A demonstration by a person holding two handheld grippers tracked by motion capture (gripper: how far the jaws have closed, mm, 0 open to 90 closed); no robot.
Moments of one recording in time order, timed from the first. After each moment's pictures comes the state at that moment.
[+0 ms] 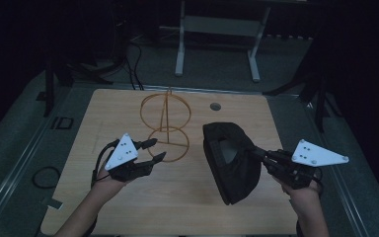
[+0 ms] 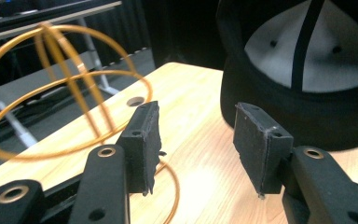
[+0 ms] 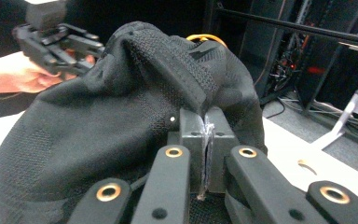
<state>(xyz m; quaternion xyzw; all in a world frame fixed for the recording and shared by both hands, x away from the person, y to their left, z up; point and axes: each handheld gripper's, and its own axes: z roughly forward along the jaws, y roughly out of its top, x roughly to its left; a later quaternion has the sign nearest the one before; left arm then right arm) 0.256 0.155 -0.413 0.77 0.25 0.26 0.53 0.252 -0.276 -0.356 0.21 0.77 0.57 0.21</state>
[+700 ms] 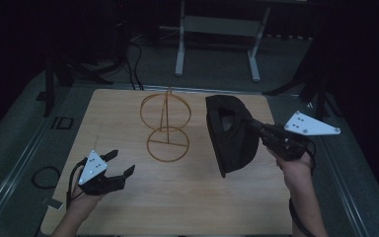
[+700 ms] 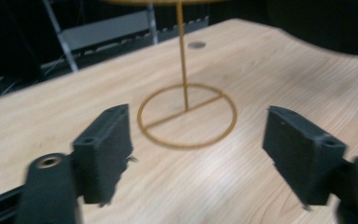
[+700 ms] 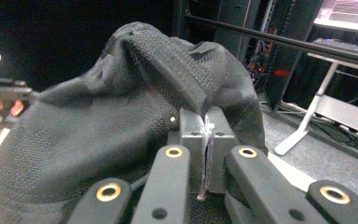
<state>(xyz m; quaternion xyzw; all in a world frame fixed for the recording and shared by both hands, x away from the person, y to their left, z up) 0.239 0.220 -0.483 0.74 0.37 0.28 0.48 0.298 -0.260 -0.330 0.24 0.75 0.57 0.25</state>
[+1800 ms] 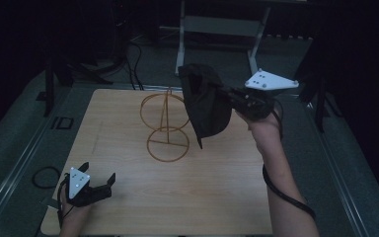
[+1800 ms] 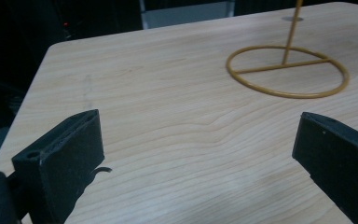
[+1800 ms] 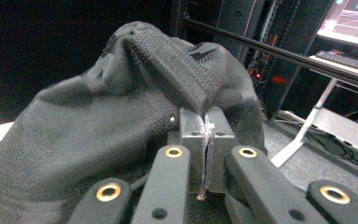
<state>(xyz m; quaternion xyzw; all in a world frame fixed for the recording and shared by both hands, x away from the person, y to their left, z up) 0.226 0.265 -0.552 0.66 0.48 0.36 0.44 0.360 -0.180 -0.283 0.23 0.76 0.55 0.27</state>
